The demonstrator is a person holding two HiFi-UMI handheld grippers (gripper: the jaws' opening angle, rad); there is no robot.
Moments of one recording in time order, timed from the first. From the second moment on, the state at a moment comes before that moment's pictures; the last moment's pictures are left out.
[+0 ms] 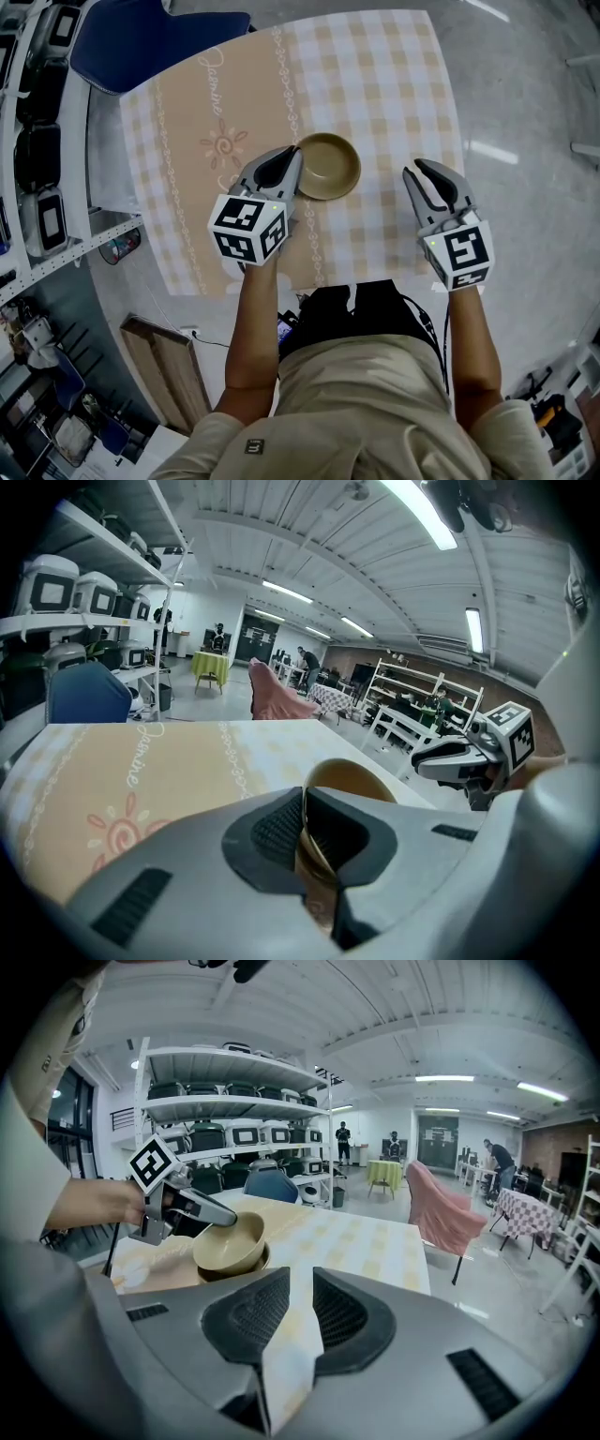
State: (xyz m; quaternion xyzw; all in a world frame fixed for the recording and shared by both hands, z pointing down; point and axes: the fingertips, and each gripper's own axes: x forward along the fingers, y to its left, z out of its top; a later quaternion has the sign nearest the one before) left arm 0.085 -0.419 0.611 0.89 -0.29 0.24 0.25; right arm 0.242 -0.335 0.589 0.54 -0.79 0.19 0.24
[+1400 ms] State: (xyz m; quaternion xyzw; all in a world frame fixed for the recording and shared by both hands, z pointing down) left arm 0.064 -0.399 0.541 0.90 -0.32 0.26 0.09; right arm 0.228 -0.310 0.525 0.54 -0.80 0.16 0.20
